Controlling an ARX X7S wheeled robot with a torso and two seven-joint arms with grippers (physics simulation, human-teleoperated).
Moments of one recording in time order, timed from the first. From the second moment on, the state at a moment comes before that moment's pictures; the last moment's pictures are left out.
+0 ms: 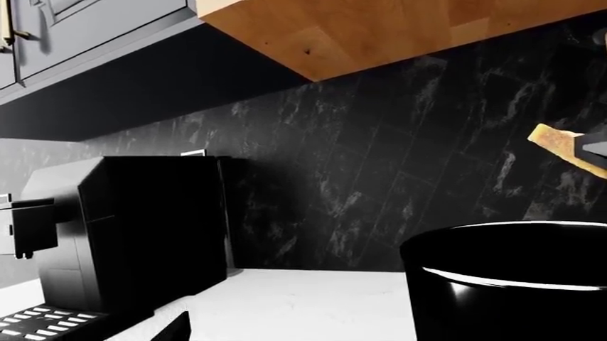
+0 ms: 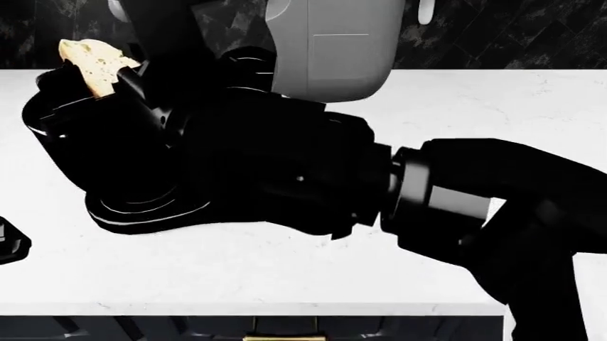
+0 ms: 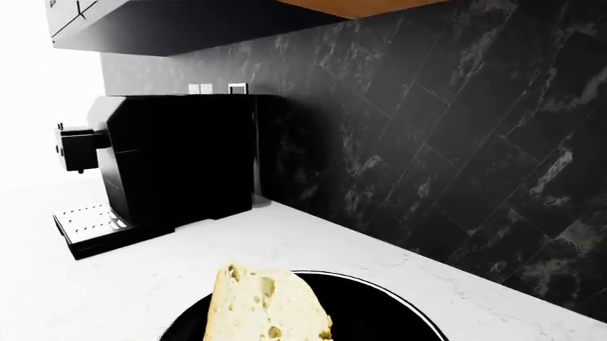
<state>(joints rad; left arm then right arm) -0.37 0.00 -0.70 1.05 0.38 -0.89 0.63 1.68 0.00 -1.48 0.22 1.59 0.01 0.55</state>
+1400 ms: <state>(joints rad) -0.32 0.00 -0.67 1.05 0.35 -0.89 0.58 1.65 0.27 -1.55 -0.28 1.48 -0.17 0.76</state>
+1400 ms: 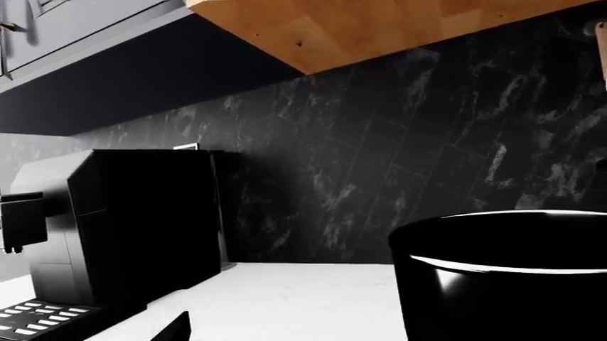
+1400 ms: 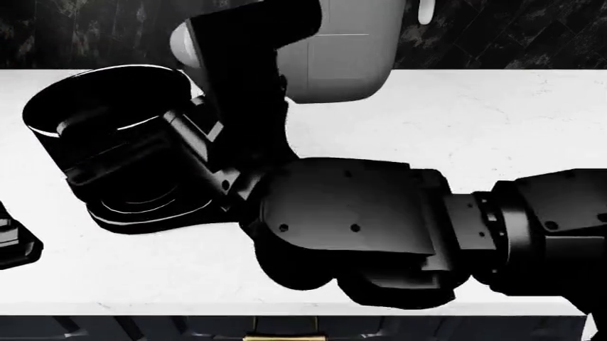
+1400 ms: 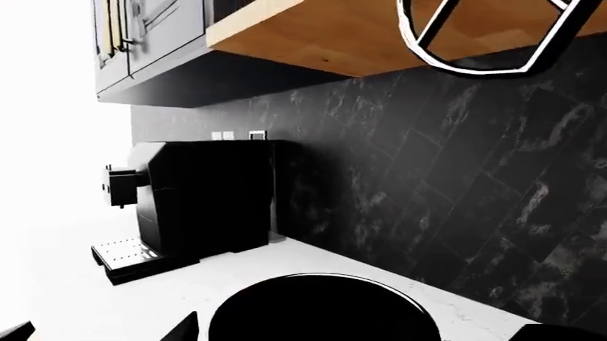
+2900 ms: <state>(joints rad) 0.18 -0.60 -0.17 1.05 -0.19 -0.11 -0.38 1.81 1.49 -1.94 -1.04 0.52 -0.27 1.49</state>
